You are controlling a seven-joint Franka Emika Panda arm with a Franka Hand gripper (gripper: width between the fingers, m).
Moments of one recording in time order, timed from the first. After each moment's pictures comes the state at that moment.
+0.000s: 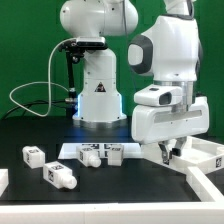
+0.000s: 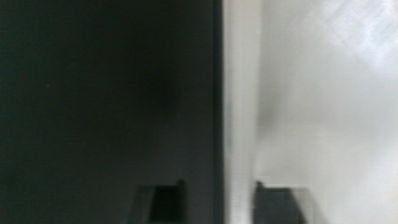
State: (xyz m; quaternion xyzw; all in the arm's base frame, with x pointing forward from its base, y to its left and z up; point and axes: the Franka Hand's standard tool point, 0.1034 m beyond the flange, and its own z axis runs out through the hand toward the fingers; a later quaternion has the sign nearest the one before) arm 0.456 0.130 0.024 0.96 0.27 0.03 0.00
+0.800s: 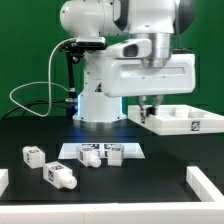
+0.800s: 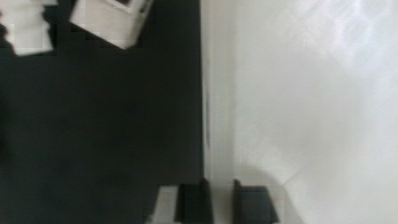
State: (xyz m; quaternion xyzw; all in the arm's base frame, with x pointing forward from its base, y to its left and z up) arm 0.450 0.066 0.110 0.99 0.12 0.02 -0.01
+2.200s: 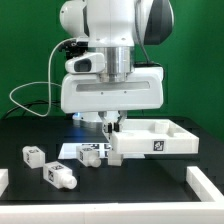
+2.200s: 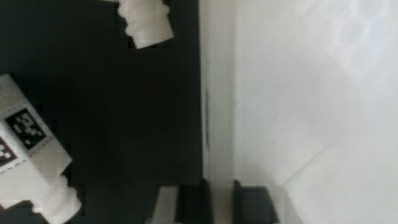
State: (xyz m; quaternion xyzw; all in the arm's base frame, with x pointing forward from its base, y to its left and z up) arm 0.480 -0.006 0.088 1.00 0.05 0.00 -0.01
